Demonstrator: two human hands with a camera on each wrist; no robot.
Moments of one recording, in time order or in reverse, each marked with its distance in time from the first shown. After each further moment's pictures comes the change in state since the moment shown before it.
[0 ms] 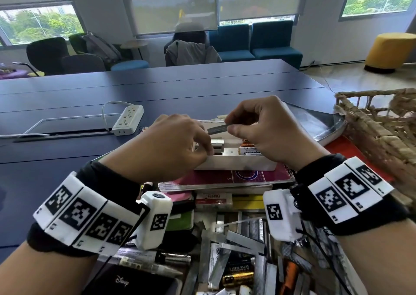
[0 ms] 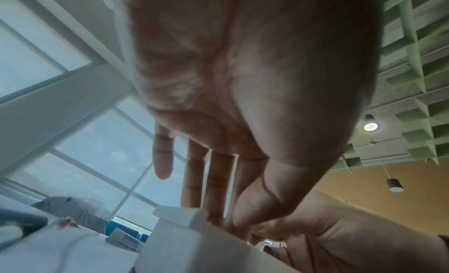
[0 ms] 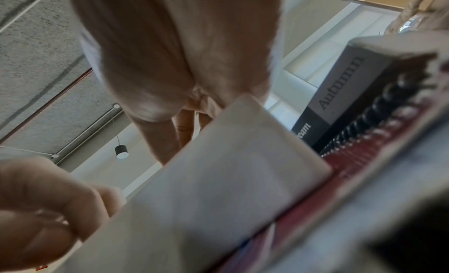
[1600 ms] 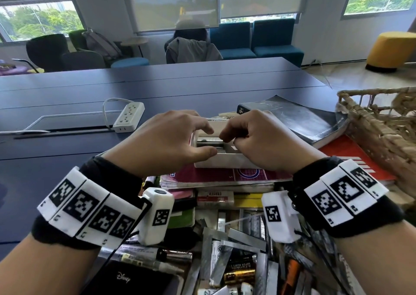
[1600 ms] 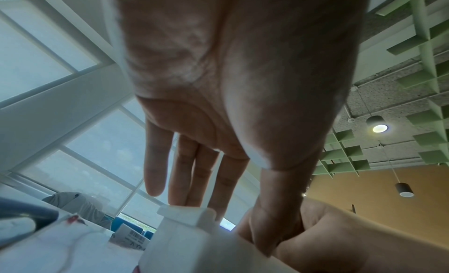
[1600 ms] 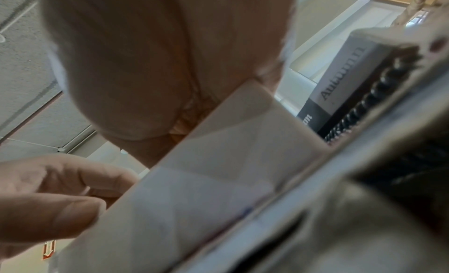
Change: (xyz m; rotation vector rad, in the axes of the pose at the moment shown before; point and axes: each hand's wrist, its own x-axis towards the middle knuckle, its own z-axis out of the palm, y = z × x) left_hand 0.004 -0.016 0.006 0.045 0.059 -0.036; right_hand -0.008 -0.014 0.008 -0.280 -0.217 0.041
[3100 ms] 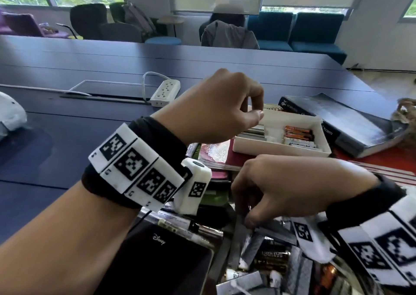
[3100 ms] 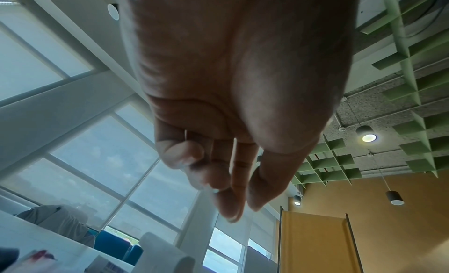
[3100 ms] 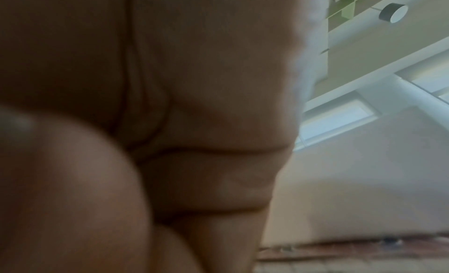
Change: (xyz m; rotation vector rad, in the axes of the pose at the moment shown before) left_hand -0.010 0.013 -0.022 -0.217 0.139 0.008; right_hand -0.029 -0.060 0.022 -0.241 -0.808 -0.207
